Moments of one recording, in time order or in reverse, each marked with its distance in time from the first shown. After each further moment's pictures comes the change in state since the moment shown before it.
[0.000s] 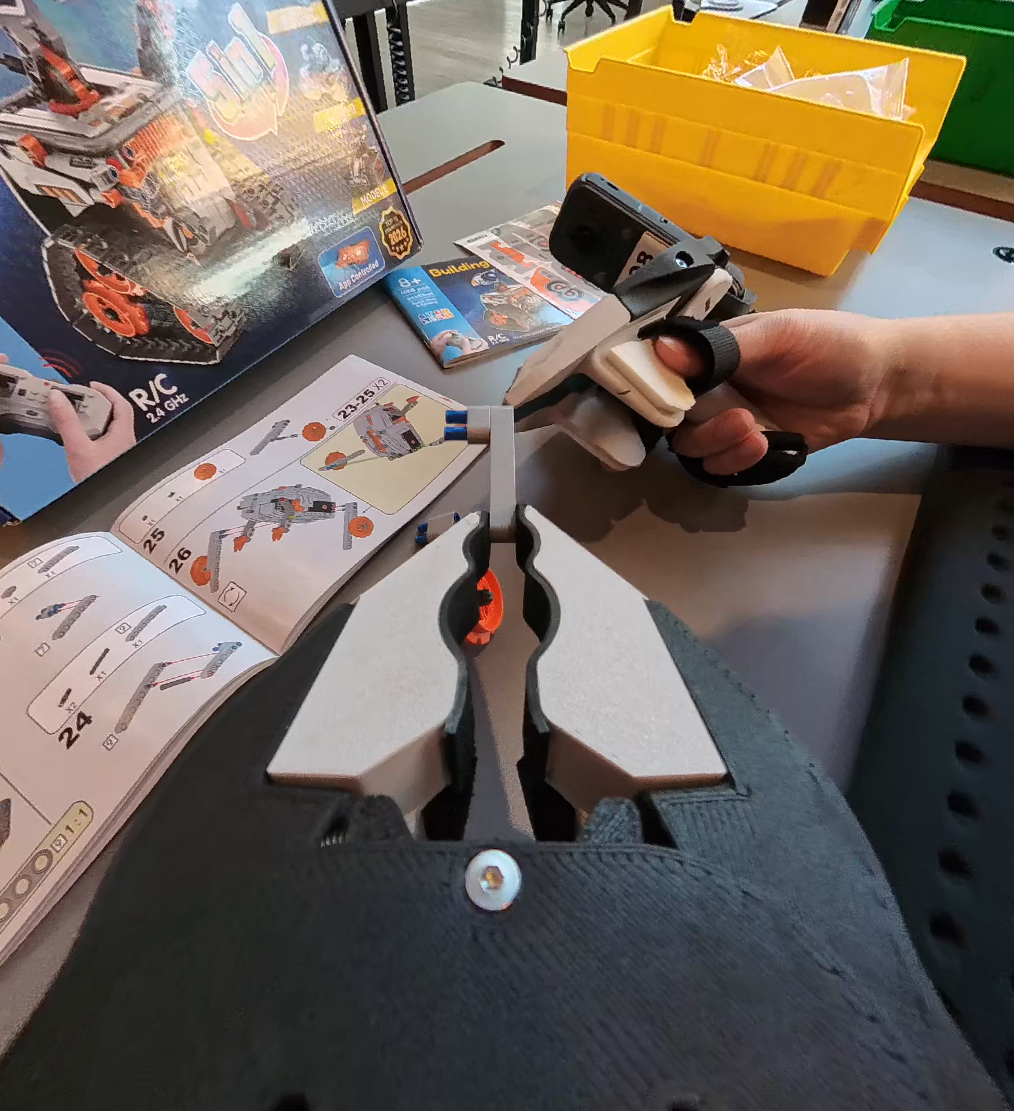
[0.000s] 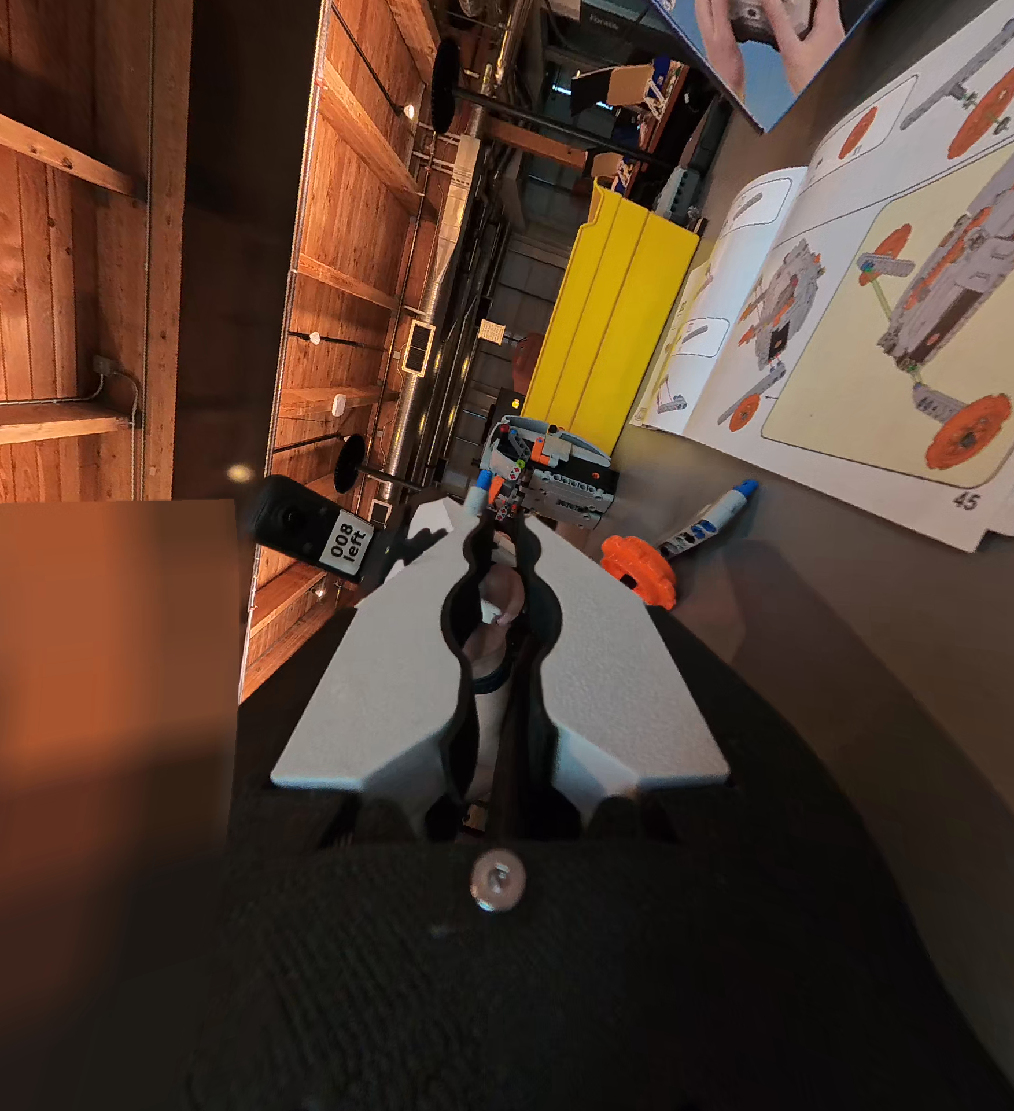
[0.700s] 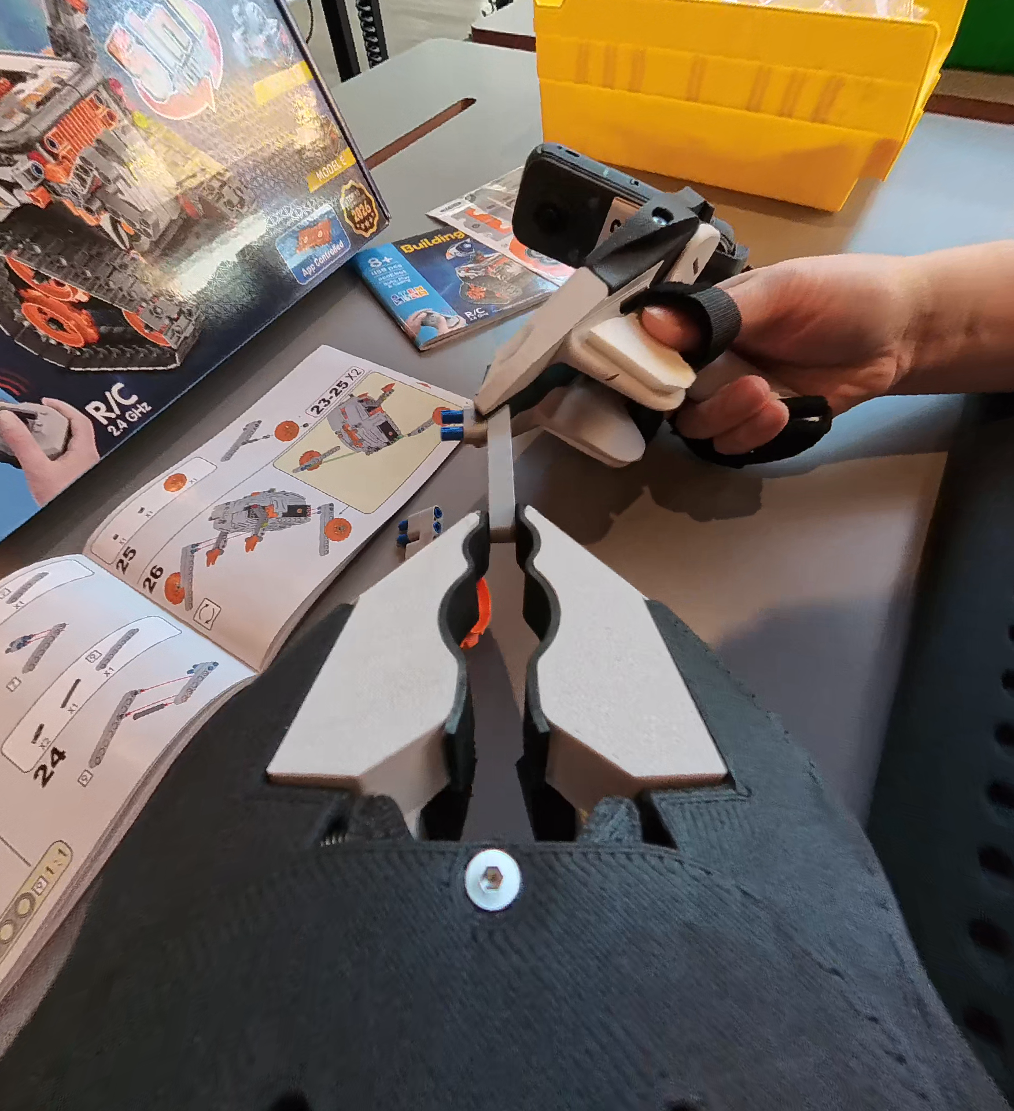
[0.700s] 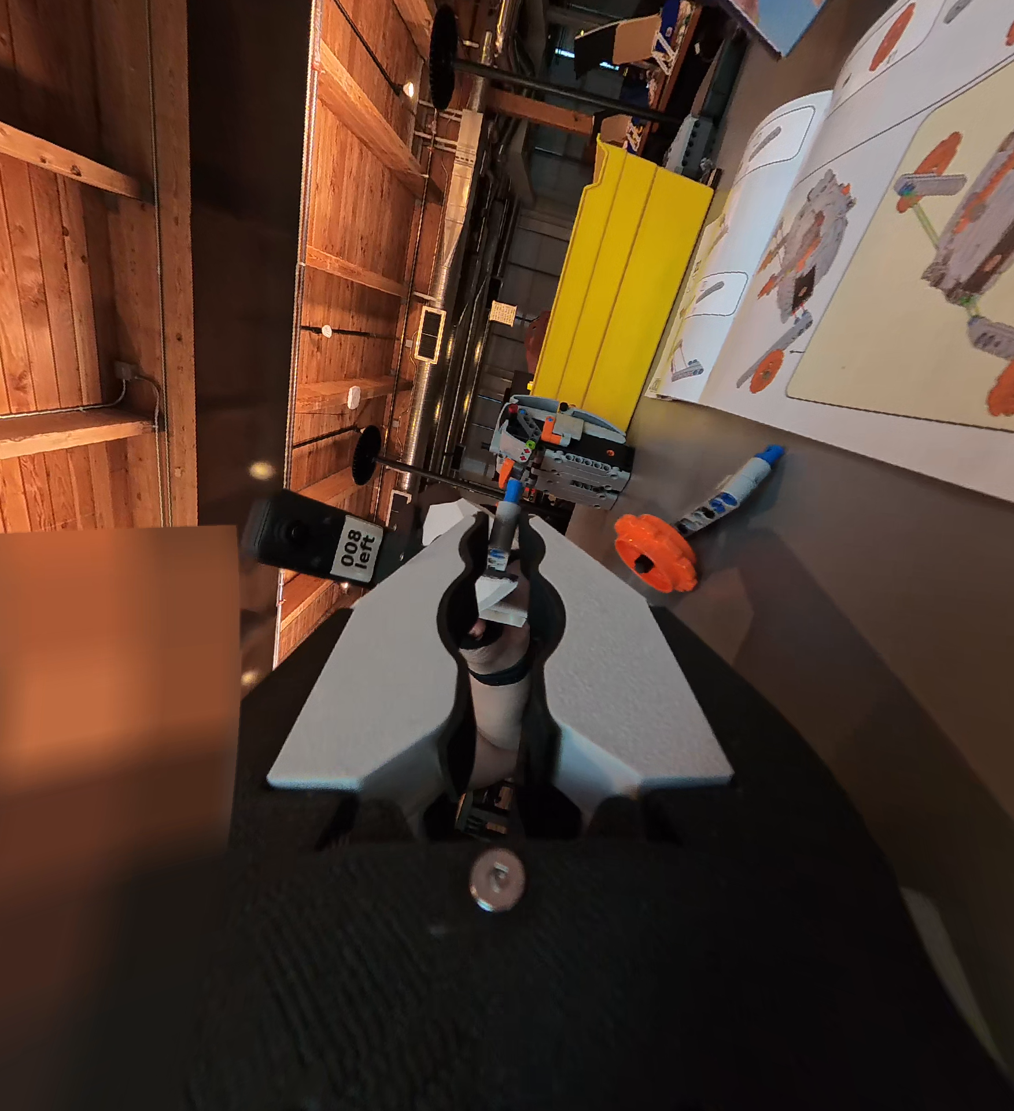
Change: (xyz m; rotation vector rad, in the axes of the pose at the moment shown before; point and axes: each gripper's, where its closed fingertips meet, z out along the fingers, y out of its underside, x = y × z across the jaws) left arm 0.010 0.010 0.013 -0.042 0.010 0.080; right arm -0.001 0.010 0.007 -0.032 -0.016 0.060
